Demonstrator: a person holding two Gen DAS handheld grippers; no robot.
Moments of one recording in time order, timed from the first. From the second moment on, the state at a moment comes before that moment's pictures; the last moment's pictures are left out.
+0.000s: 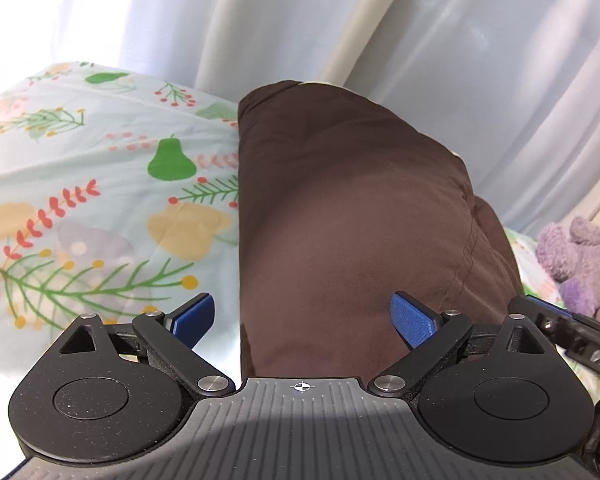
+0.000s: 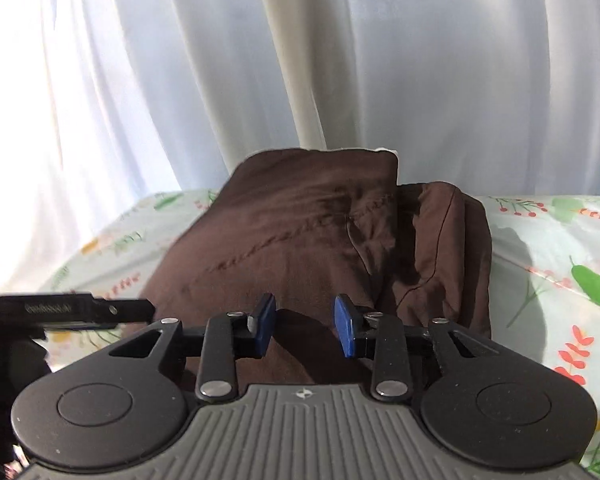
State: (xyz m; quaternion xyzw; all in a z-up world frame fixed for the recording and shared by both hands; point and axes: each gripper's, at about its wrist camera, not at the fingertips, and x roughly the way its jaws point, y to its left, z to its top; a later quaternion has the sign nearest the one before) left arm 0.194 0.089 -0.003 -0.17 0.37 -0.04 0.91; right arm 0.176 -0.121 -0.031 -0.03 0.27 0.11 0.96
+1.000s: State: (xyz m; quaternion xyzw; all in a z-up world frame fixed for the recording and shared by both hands) left arm 0.265 0.076 0.020 -0.10 0.33 0.05 0.94; right arm 0.287 -0.047 -0.025 -0.14 0.23 0.02 0.96
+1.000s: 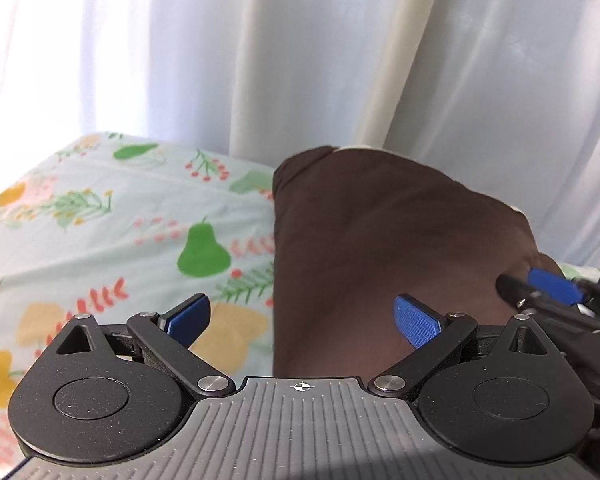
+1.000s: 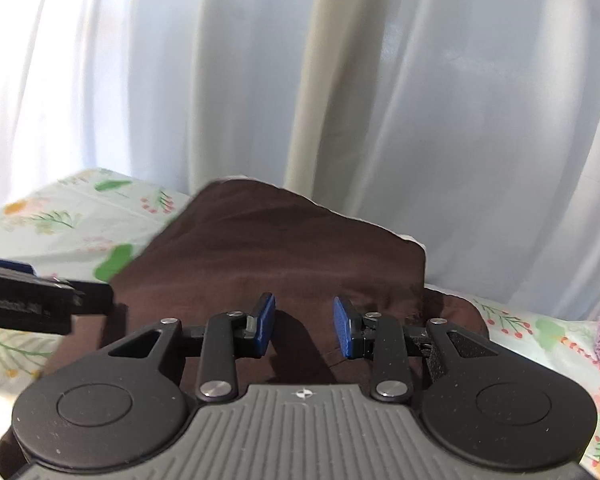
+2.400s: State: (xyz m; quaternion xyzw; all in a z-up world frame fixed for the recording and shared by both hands) left arm 0.173 0.043 0.013 -0.08 0.39 -0.03 0.92; right arm 0.117 -0.096 -0.054 -0.08 0.28 -0.03 0.96
